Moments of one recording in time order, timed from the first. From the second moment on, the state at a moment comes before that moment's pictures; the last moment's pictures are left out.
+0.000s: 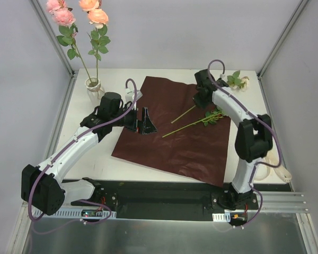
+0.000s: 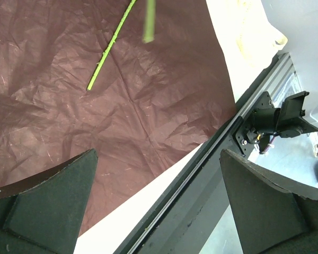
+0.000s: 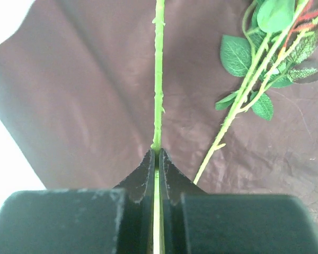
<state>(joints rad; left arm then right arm) -0.45 1.19 0.97 -0.38 0.60 -0.40 0.38 1.96 1.64 -0.84 0.31 1.21</state>
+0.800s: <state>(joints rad) -0.45 1.30 0.97 -0.37 0.68 -0.47 0.58 1.35 0.88 -0.50 0.04 0.68</state>
